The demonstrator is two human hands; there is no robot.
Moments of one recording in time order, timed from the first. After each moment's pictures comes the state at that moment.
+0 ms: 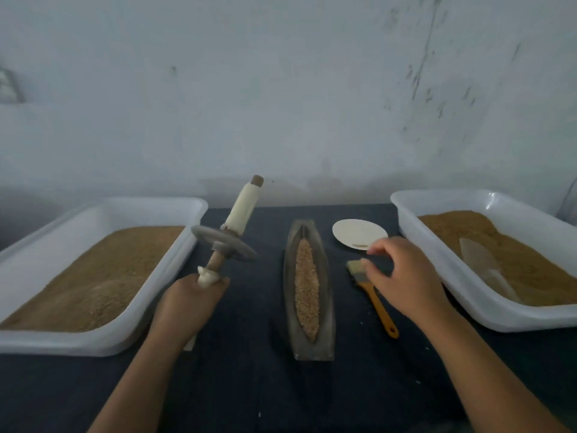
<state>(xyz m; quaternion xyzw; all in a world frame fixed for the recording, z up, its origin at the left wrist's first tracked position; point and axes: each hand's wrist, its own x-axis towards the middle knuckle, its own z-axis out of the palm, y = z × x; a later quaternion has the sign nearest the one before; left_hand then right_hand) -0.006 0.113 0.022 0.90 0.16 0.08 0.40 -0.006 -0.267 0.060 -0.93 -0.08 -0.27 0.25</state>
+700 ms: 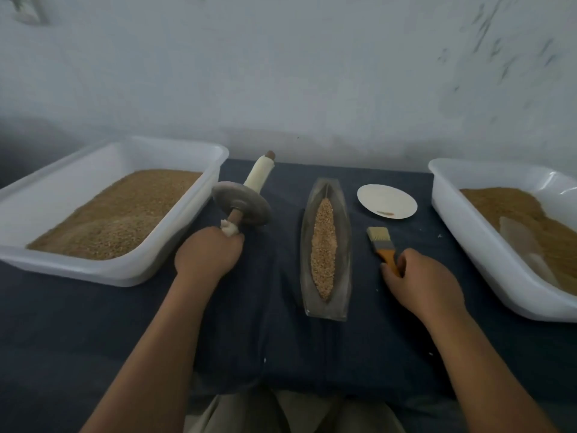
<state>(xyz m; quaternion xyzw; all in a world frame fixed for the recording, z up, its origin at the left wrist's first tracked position) 0.016 0.102 0.008 0.96 0.20 0.02 0.20 -0.002 -0.271 -0.003 -0.99 0.07 -0.06 0.09</state>
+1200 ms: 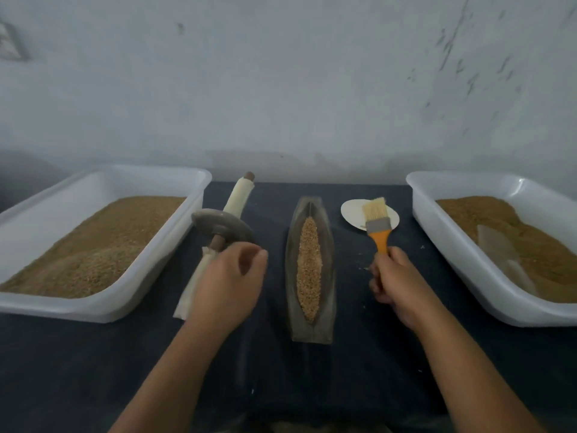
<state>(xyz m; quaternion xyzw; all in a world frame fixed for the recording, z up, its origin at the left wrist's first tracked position) -0.037 0.042 0.031 0.89 0.03 0.16 0.43 0.009 -0.253 0.017 -0.77 0.15 0.02 0.62</state>
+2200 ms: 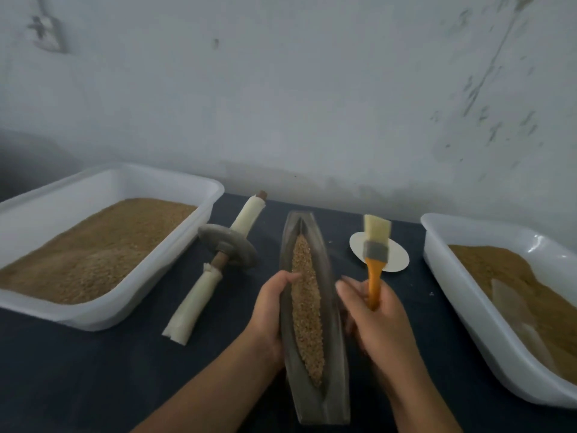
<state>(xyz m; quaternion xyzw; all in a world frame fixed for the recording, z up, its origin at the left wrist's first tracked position) -0.007 -0.028 0.019 0.36 0.10 -0.21 0.90 -0.018 -0.204 0.044 -0.80 0.04 -0.02 0.60</state>
